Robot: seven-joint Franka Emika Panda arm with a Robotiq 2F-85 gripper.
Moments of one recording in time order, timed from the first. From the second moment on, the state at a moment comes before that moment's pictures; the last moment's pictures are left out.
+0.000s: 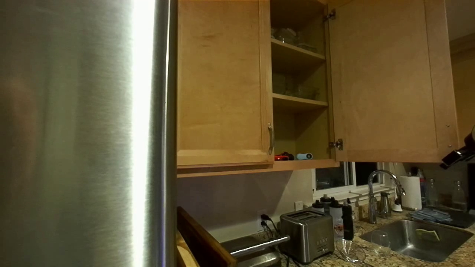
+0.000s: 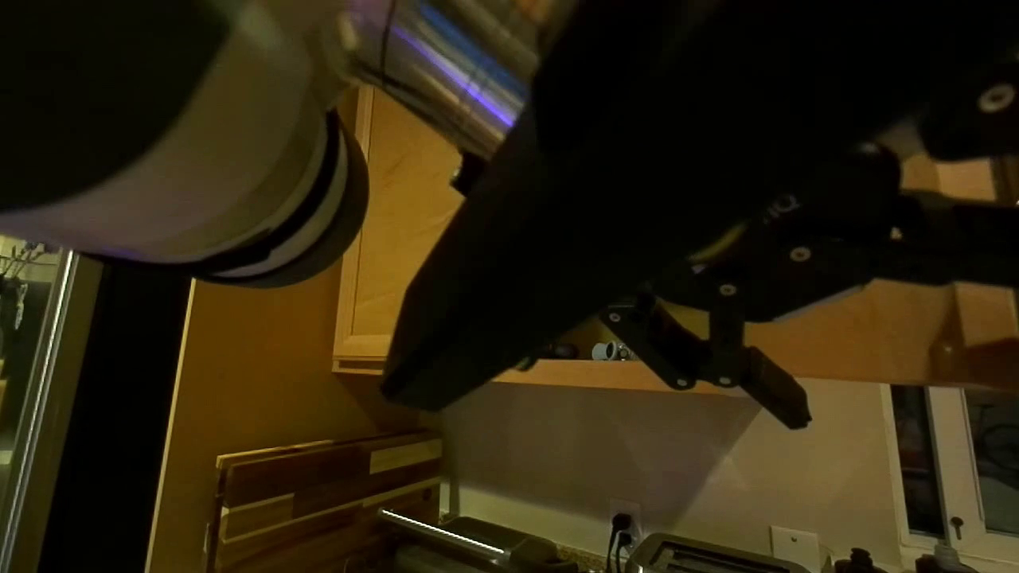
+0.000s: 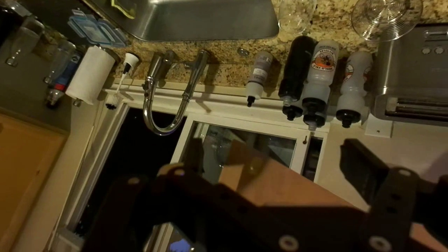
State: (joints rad) arm -0.46 -0.76 -0.77 -2.61 -0.42 2.96 -0.51
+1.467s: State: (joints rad) arm -0.50 -1.09 -0.61 -2.79 -0.44 2.66 -0.78
